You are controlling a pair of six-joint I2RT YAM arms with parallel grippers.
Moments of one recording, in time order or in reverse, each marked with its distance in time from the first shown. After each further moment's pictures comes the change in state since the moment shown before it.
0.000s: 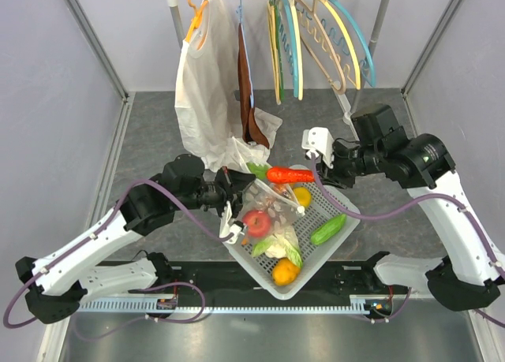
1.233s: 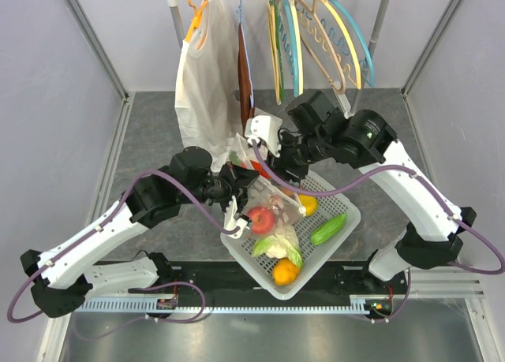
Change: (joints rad) left arm 0.005 0.076 0.082 -0.060 0.007 0.019; right arm 0.327 0.344 0.397 -0.027 0.216 0.271
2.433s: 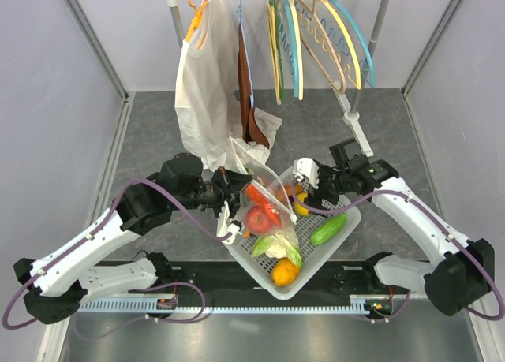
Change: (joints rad) left arm 0.000 -0.077 -0.046 -0.018 -0.008 -0.022; right arm -0.442 -0.372 -1.101 0.513 -0.264 -0.366
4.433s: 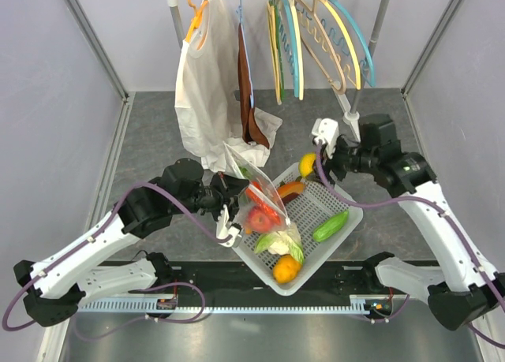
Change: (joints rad) left arm 0.000 -0.031 -0.066 0.003 -0.025 -0.010; right arm -0.050 -0.092 0.212 0.031 -0.014 0.208
